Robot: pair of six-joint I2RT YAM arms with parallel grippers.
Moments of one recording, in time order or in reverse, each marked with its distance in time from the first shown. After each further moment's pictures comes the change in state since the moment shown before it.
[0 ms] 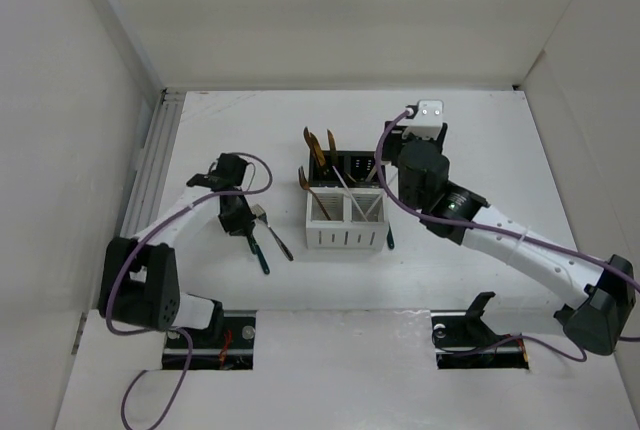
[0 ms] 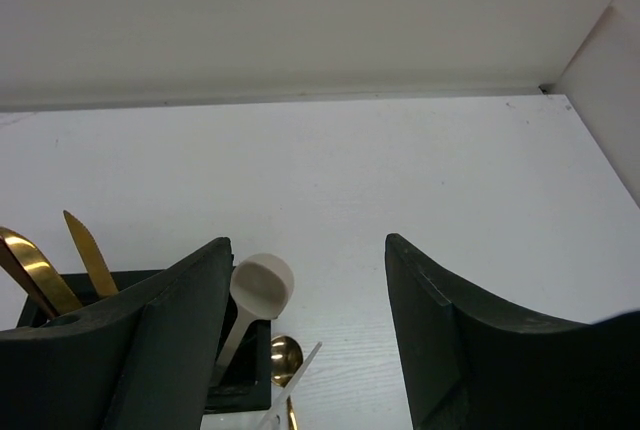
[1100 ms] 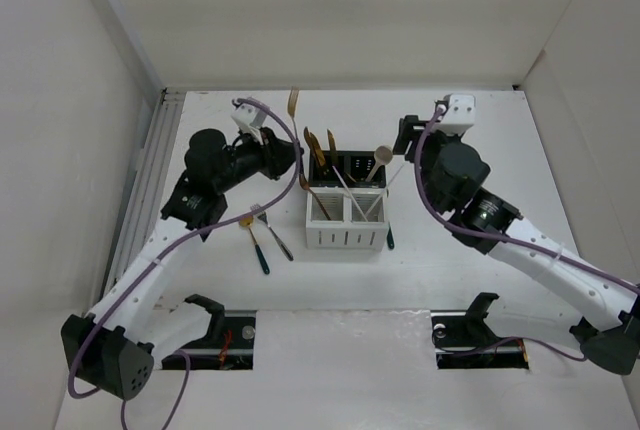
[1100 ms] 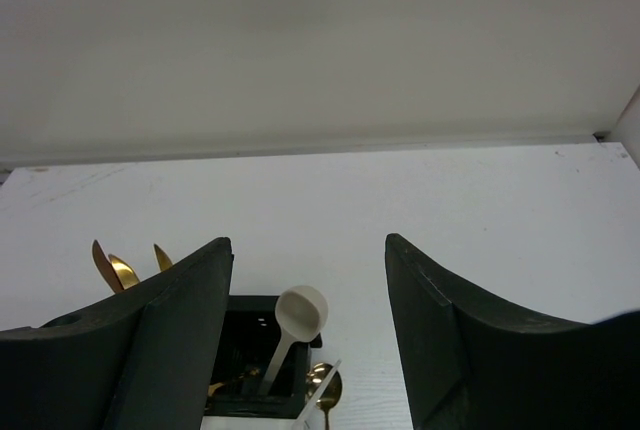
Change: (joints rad) left arm -0.131 -0.388 0.115 0.725 0.509 0.393; right arm 0.000 -0.147 0.031 -0.001 -0.130 -0.014
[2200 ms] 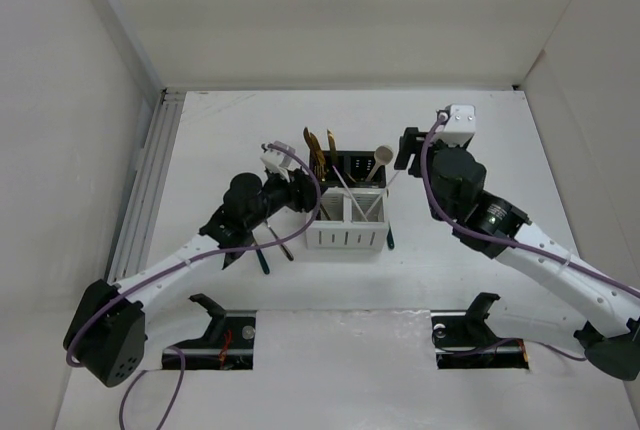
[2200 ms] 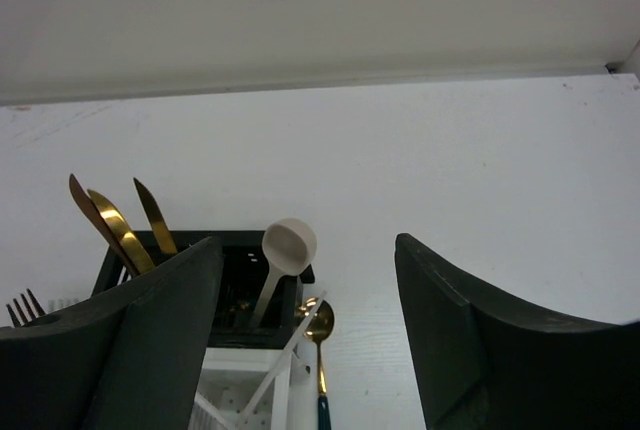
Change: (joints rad) left arm -0.236 0.060 -0.395 0.450 -0.266 -0.068; right arm 0.000 -0.044 -0.012 -0.222 -0.007 0.149
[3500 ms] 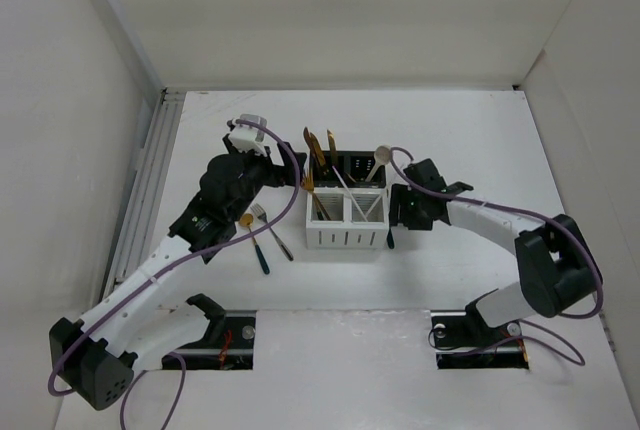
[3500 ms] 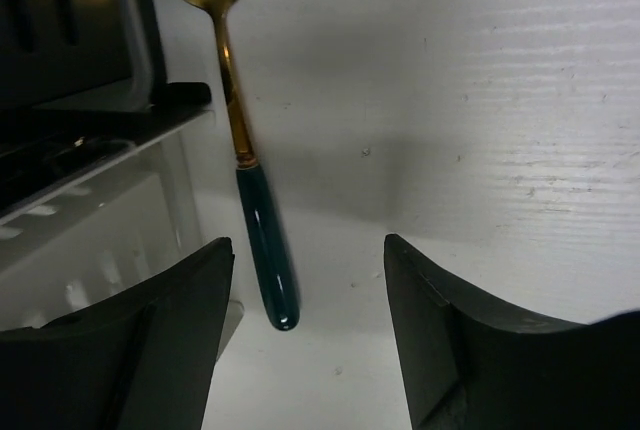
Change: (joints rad) left arm 0.008 -0.147 0.270 -0.408 -0.345 0.060; right arm -0.390 0.435 -0.264 -0.256 -0.842 0.364
